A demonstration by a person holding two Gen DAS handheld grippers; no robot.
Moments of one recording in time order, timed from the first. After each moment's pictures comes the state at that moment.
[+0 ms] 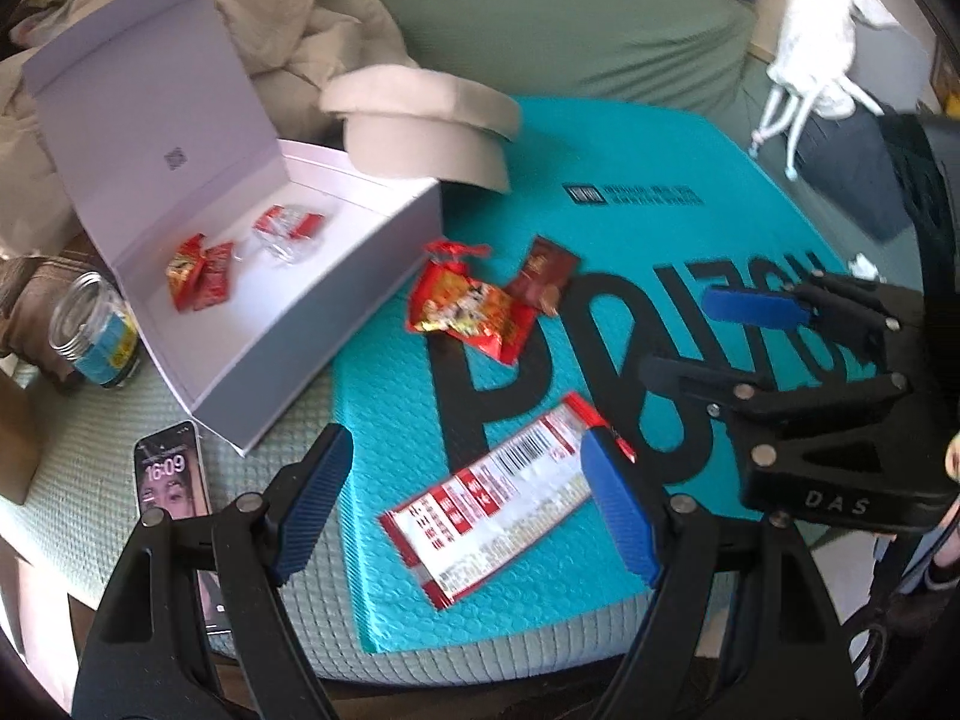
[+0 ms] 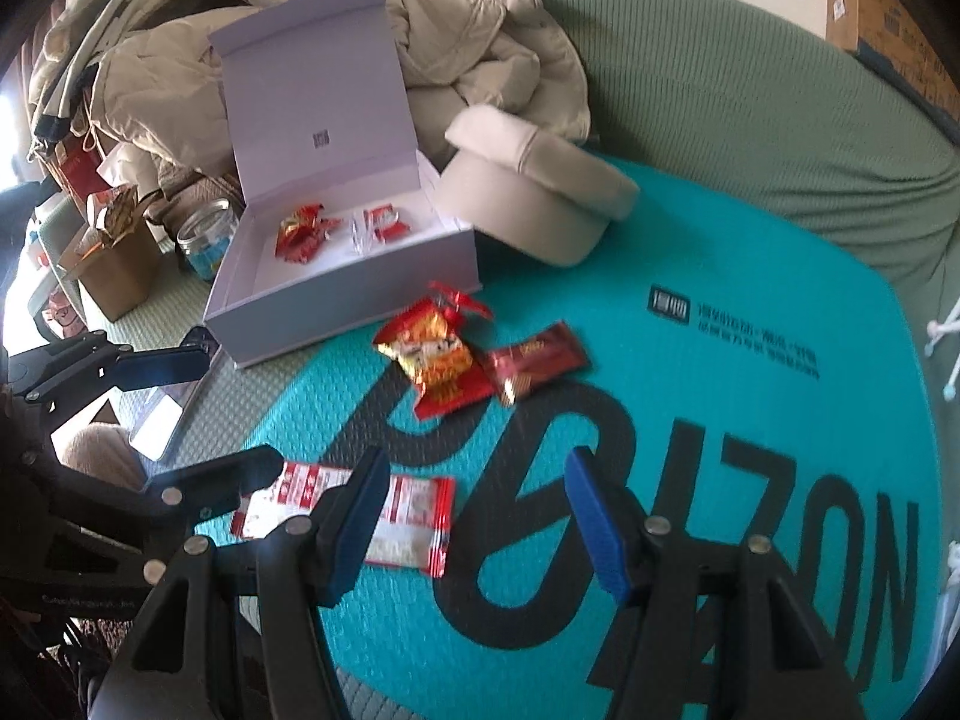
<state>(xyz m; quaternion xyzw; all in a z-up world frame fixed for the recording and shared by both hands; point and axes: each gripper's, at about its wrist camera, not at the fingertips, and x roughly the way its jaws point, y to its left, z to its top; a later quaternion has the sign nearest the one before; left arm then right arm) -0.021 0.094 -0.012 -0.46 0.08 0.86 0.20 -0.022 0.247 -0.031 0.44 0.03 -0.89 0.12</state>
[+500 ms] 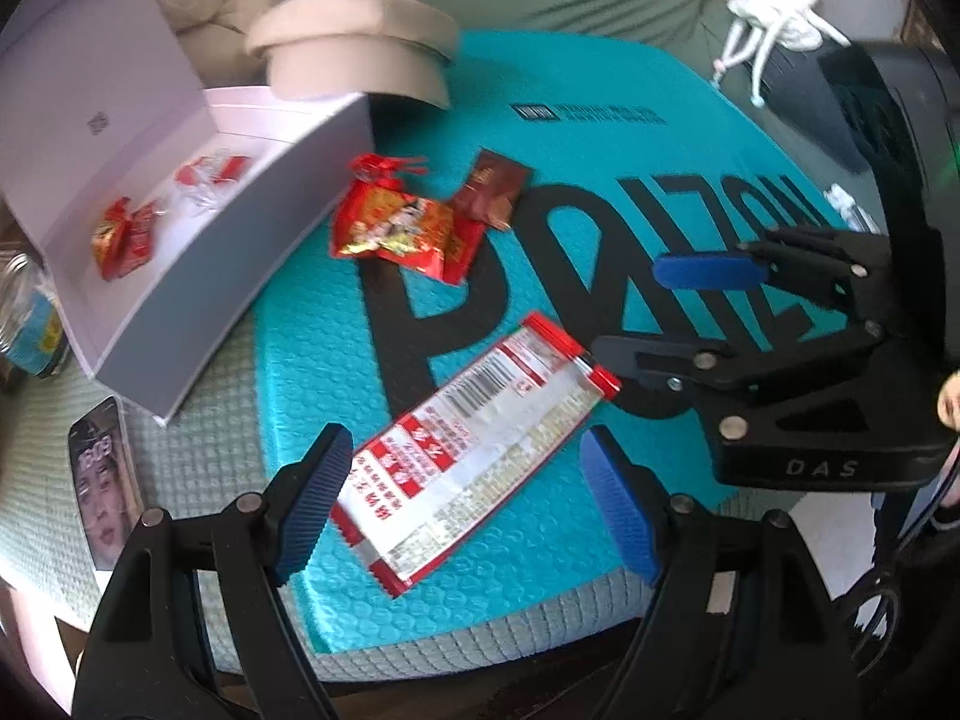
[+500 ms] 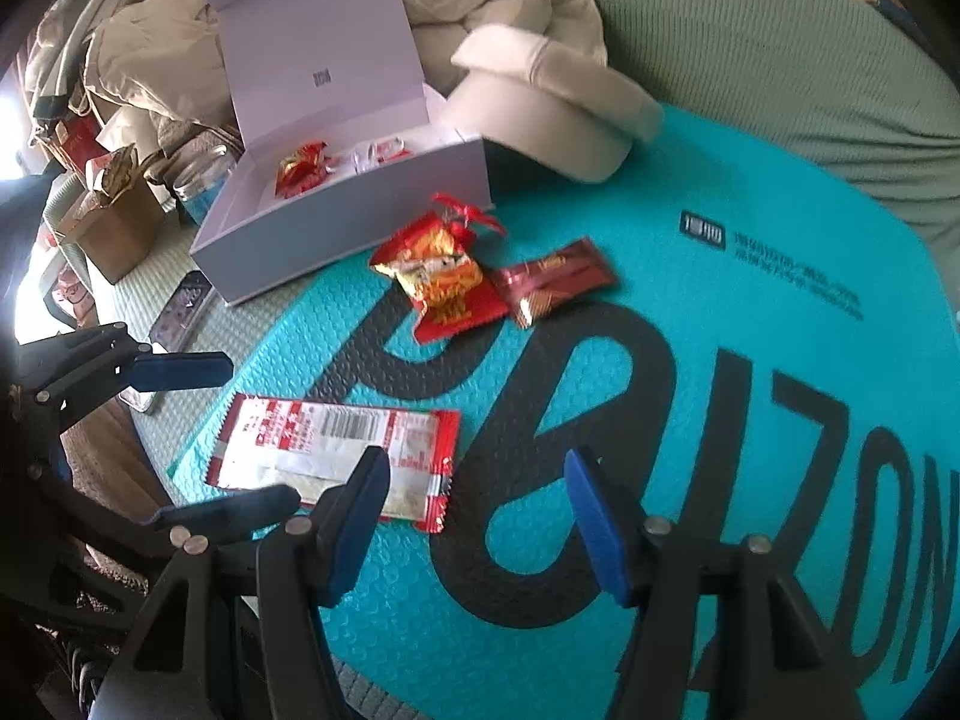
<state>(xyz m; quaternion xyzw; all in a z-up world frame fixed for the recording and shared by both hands) -0.018 0.110 -0.055 -0.50 0.10 0.82 0.25 -0.024 0.250 -0.074 0.49 0.02 -0.86 0.14</state>
